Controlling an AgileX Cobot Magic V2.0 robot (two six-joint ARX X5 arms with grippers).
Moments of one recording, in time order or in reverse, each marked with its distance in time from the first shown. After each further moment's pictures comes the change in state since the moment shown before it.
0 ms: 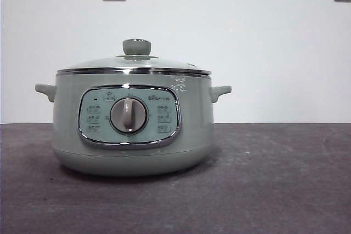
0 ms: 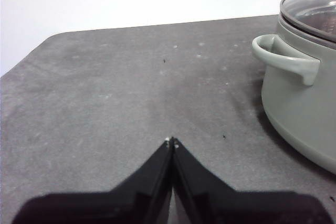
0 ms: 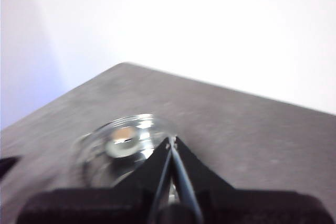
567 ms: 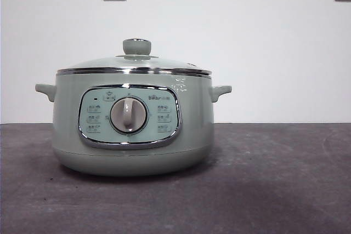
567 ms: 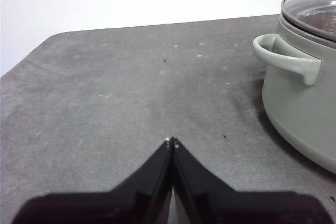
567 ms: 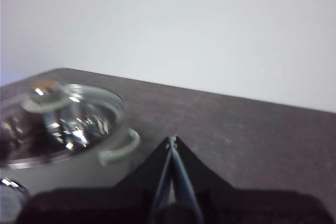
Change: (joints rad) left arm 0.000 0.000 0.000 0.000 0.000 0.000; right arm -0.080 -0.537 -0.975 0.628 0.108 -0.001
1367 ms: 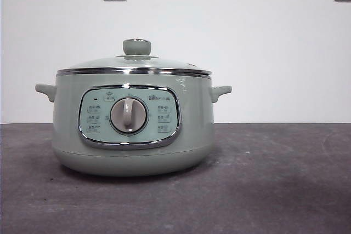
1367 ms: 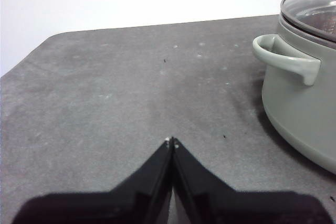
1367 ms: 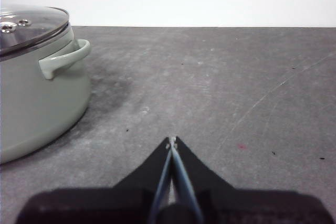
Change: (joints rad) left arm 0.000 0.000 0.000 0.000 0.000 0.000; right arm 0.000 -0.246 -0.365 -0.019 0.132 0.061
